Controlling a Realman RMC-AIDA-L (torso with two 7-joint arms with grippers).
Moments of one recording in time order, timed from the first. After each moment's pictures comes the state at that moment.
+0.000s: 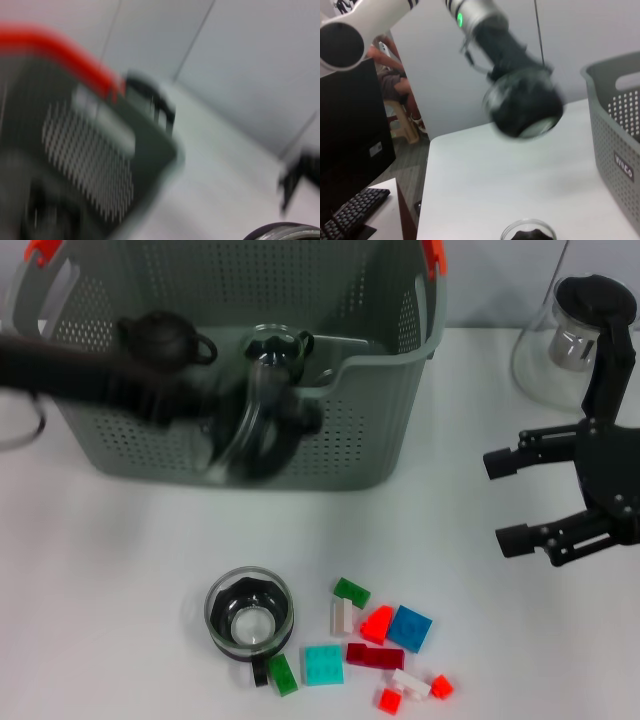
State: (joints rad) left arm -0.59 -2.12 0.68 1.47 2.18 1.95 -2.31; right arm 0.61 1.95 -0.88 -0.97 -1.95 -1.93 1.68
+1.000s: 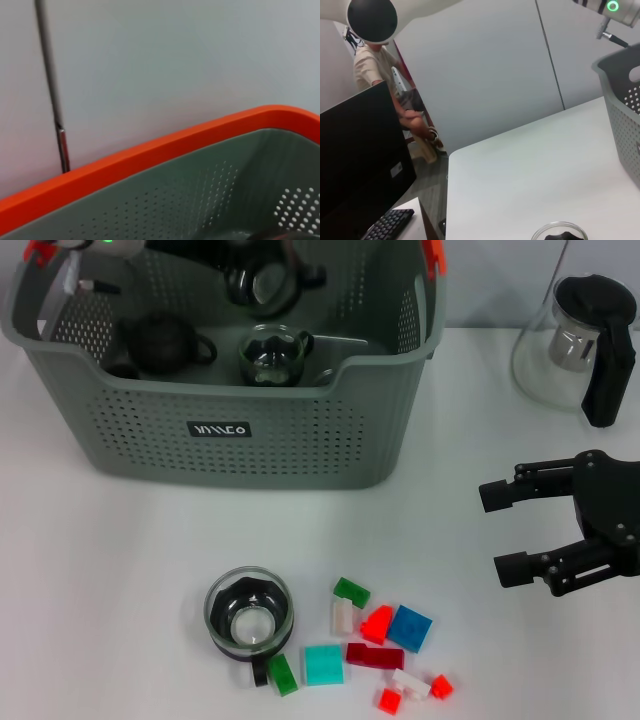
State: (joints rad) left arm -0.95 -1.99 0.89 0.80 2.48 1.01 -2.30; right arm 0.58 1.98 -0.85 -0.94 -1.95 -1.97 1.71
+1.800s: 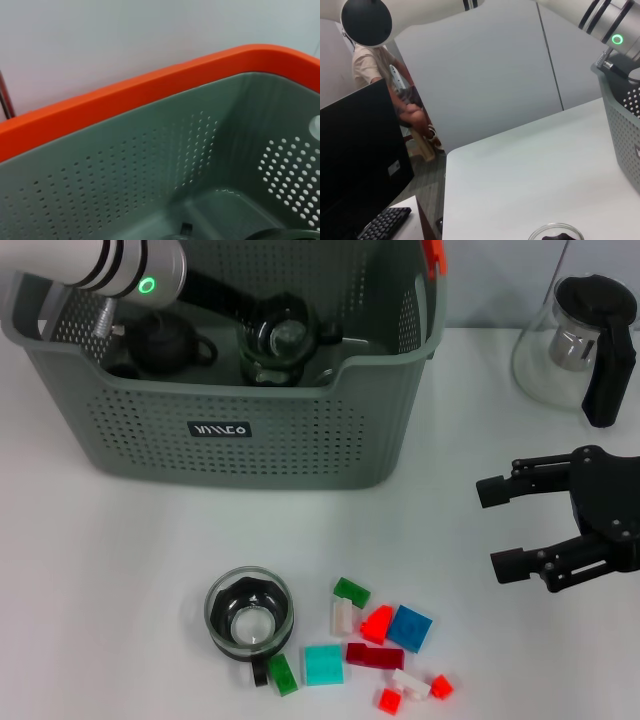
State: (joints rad) left arm -0.96 -2.04 0.94 0.74 2.54 0.96 -2.30; right arm 0.59 1.98 -0.85 -0.94 -1.95 -1.97 1.70
